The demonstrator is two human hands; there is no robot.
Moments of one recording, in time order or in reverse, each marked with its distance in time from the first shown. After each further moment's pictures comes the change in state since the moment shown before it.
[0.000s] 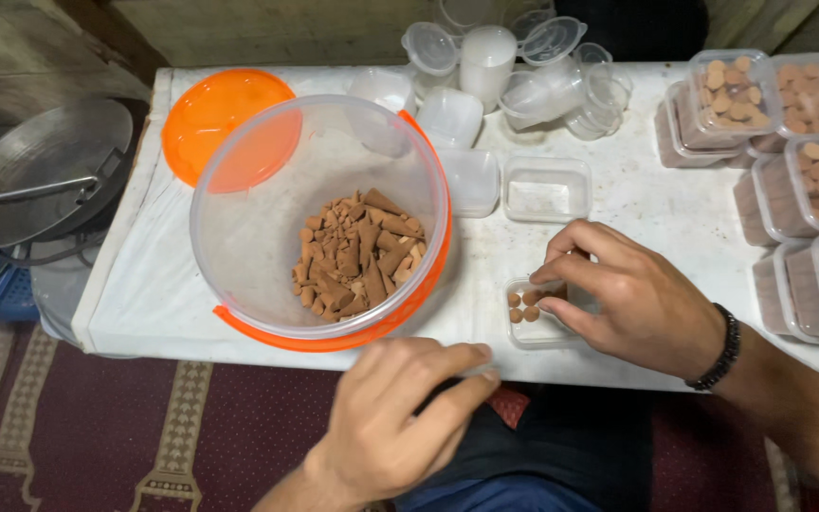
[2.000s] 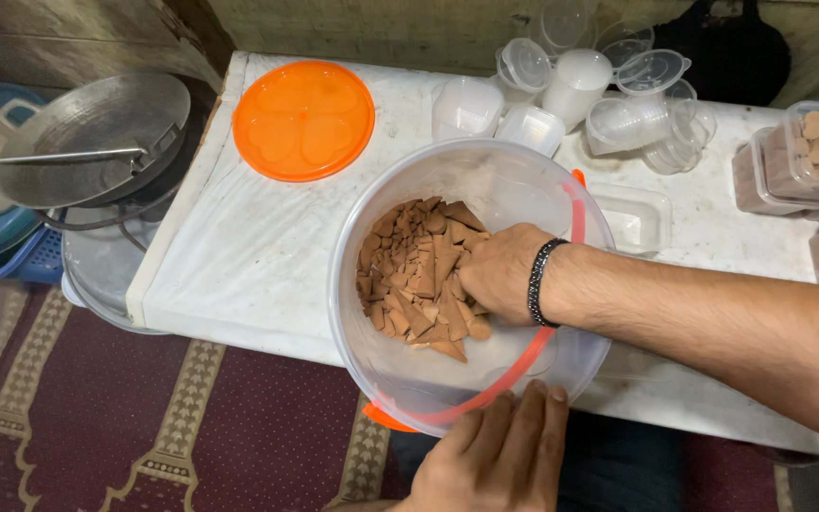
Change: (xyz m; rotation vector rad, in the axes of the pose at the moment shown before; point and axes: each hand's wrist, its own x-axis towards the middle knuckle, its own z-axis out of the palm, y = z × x) left_hand -0.048 0.008 0.016 0.584 0.025 0.004; right_hand 0.171 -0.062 0.096 -0.644 -1.039 0.025
